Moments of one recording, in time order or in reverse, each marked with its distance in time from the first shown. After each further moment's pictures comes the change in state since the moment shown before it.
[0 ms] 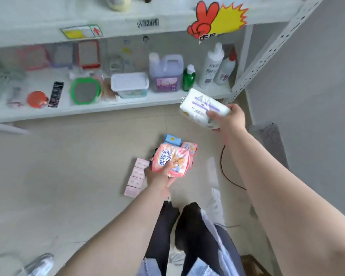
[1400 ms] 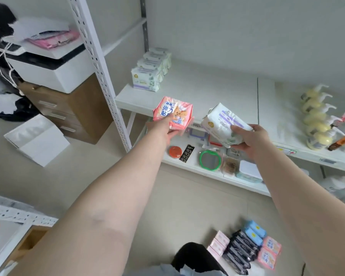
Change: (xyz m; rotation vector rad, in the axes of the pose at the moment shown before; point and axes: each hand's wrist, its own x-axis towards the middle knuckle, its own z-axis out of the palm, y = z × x) left_hand -0.084 0.567 -0.417 -0.287 -0.099 0.414; right_hand -0.359 -0.239 0.451 0.011 -0.356 -0.210
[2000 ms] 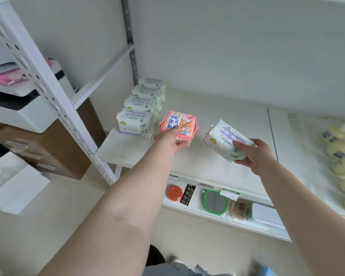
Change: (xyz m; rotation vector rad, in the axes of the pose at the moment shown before) left_hand 0.239 0.112 0.111 0.091 0.028 -0.131; right_hand 0.183 -0.099 0.101 -0.015 0.068 0.036
